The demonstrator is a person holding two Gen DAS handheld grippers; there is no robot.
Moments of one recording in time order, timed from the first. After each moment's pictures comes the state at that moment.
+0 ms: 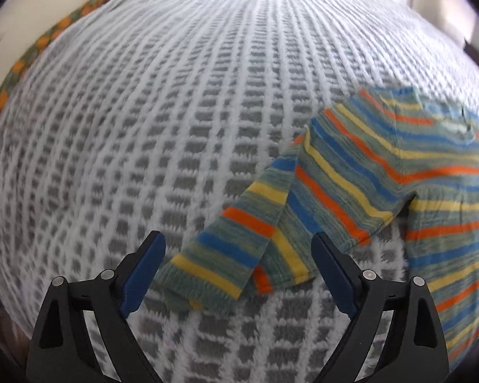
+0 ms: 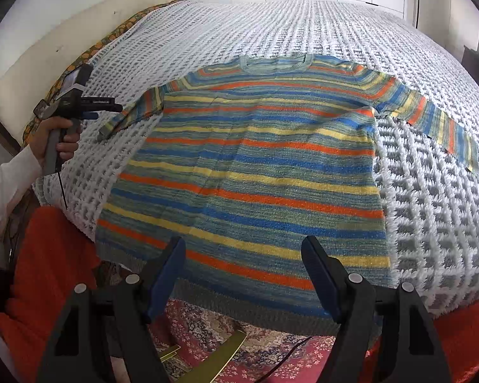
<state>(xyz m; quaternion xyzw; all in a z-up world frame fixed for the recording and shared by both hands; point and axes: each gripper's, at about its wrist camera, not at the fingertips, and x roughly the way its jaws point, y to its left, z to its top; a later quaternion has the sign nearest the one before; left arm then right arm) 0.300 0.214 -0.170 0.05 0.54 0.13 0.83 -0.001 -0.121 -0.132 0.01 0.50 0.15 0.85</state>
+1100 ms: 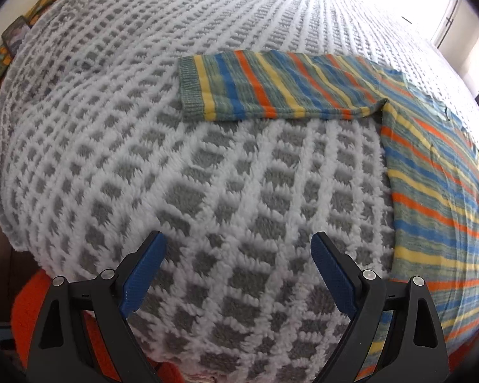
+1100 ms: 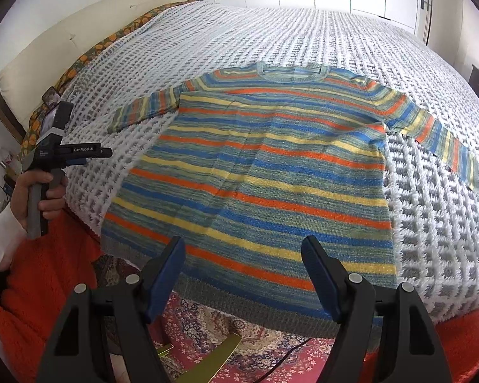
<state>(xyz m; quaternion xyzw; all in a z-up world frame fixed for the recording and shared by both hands) 0.157 0.220 -0.184 -0.14 0.53 0.17 0.82 -0.011 -0.102 -0.123 -0.02 0.48 0.16 0.86</state>
